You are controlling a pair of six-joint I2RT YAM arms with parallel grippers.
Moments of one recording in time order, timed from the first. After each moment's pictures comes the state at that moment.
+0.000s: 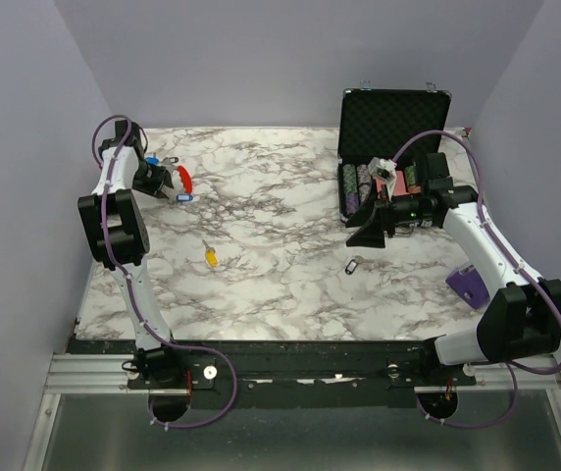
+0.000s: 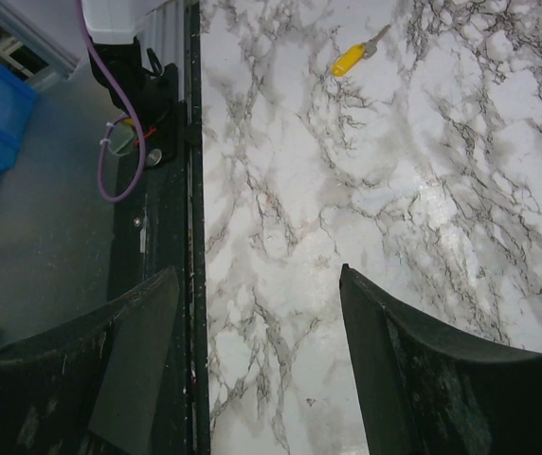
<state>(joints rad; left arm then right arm) 0.23 2.22 1.92 -0.93 0.09 -1.04 0.16 1.41 1.16 -0.74 -1.27 -0.56</state>
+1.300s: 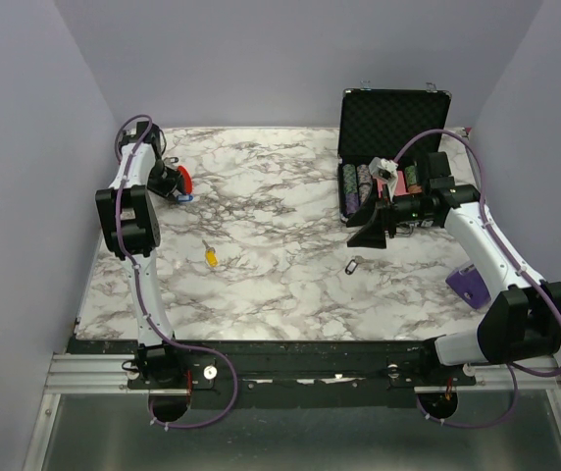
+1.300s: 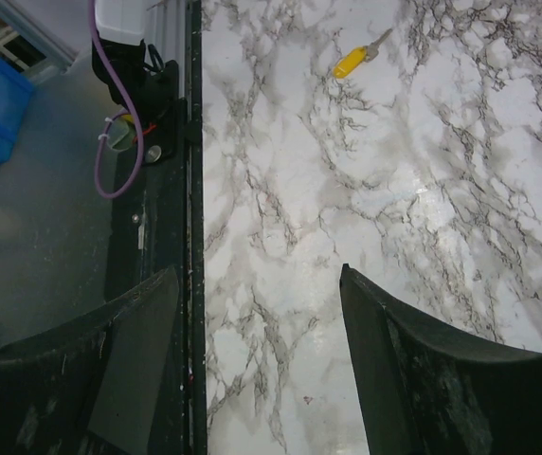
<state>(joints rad) 0.15 2.37 2.10 -1.05 0.03 -0.97 0.16 1.40 1.18 -0.78 -1.28 -0.60</state>
